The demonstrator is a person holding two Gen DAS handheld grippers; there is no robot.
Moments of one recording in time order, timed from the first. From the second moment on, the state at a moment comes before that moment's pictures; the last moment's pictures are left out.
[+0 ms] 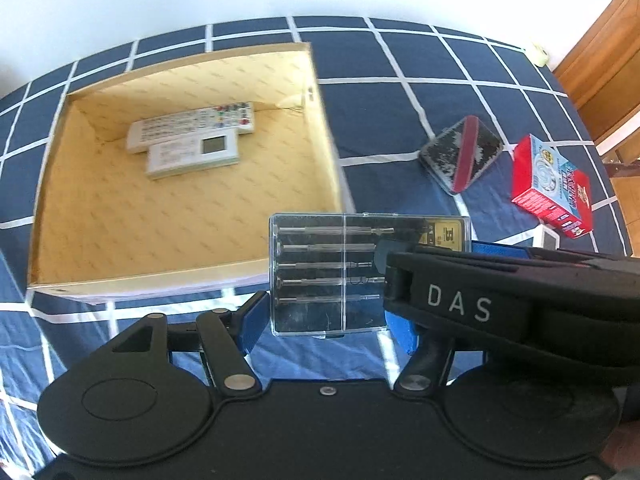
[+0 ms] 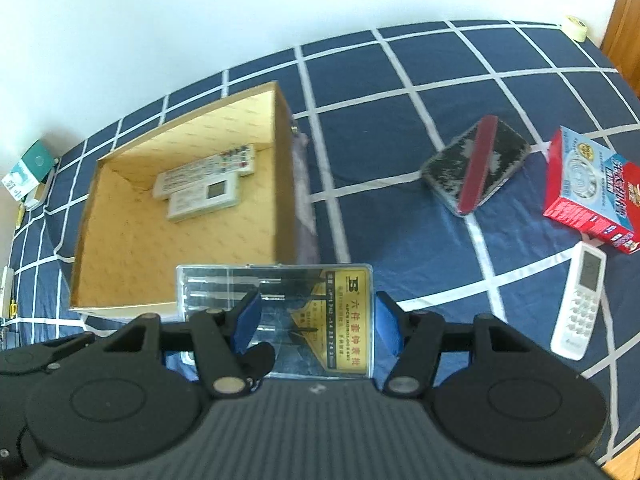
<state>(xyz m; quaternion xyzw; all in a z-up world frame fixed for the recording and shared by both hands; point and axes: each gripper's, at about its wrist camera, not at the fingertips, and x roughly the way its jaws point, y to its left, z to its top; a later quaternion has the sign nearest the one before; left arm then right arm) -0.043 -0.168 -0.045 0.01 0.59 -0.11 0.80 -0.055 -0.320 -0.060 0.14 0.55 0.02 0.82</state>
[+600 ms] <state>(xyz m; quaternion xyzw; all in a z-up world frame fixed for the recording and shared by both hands) -0.018 -0.079 -0.036 -0.02 0.58 -0.08 0.81 -0.021 -0.223 -0.044 0.11 0.54 0.06 0.83</state>
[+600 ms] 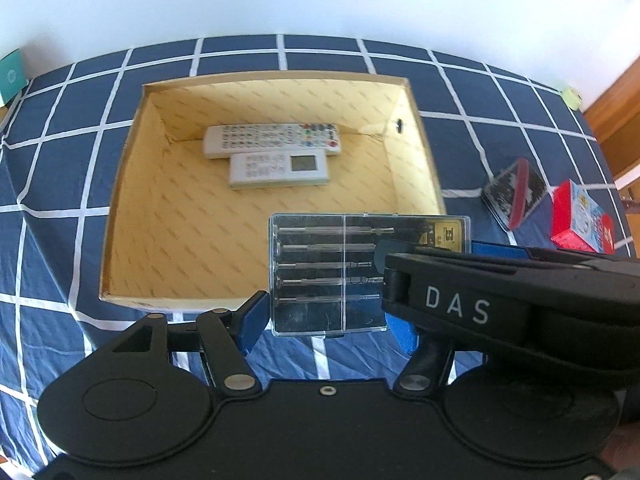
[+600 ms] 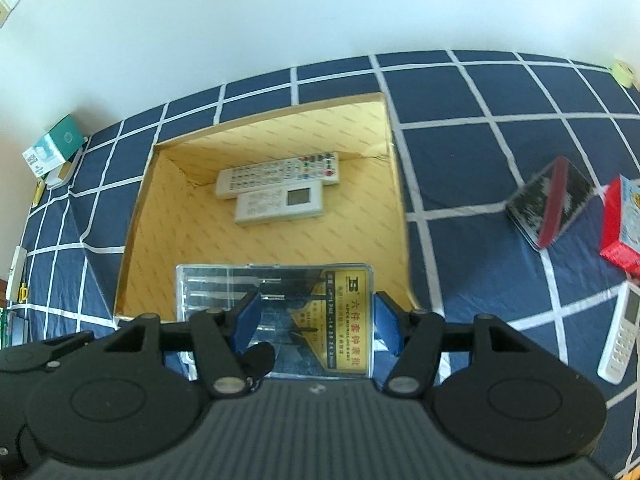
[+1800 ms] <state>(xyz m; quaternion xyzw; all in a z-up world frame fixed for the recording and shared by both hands) 0.114 -0.030 -0.175 -0.07 0.68 -0.07 0.73 0.127 -0.176 -0.188 0.09 0.66 0.05 0.75</state>
